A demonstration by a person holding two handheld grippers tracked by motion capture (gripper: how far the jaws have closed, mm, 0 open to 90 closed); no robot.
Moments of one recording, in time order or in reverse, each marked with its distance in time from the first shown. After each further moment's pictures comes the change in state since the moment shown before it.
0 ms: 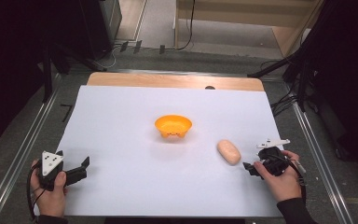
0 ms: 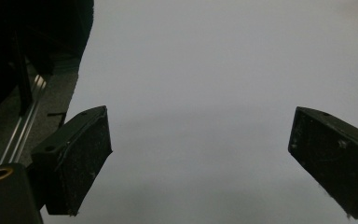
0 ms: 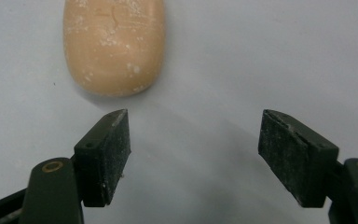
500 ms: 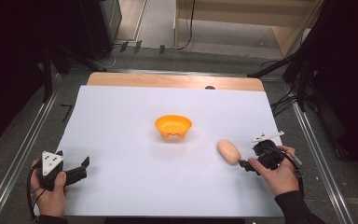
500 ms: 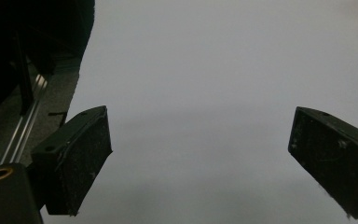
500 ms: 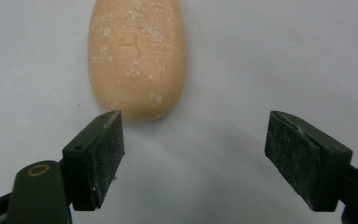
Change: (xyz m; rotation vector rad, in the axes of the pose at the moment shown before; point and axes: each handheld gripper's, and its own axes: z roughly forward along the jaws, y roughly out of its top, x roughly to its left) left arm 0.000 0.000 0.000 0.001 0.004 -0.001; right arm 0.005 0.023 0.001 0.050 0.046 0.002
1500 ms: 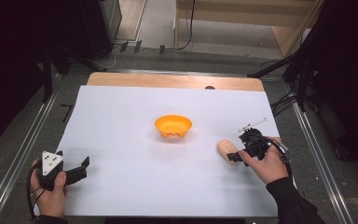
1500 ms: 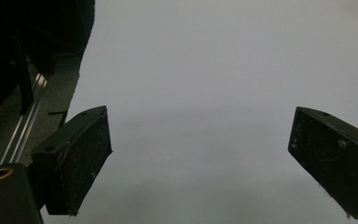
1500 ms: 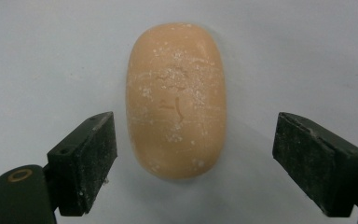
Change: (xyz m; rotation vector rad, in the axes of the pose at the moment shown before) left arm 0.000 0.000 0.000 0.005 0.002 -0.003; right arm 0.014 0.044 0.014 0.099 0.067 0.023
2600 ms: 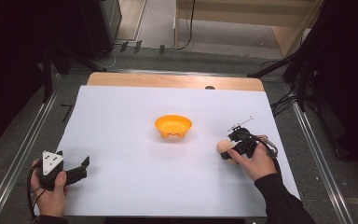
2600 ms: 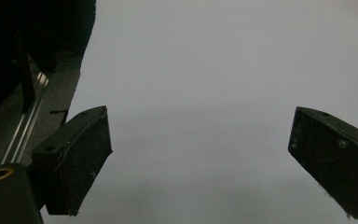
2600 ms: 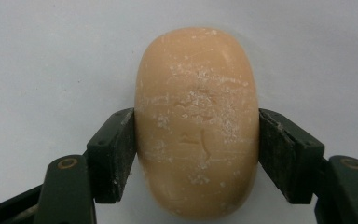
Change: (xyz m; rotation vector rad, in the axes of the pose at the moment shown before) left arm 0.000 0.000 0.001 0.004 0.006 0.000; right arm 0.014 0.016 0.025 0.082 -0.028 0.019
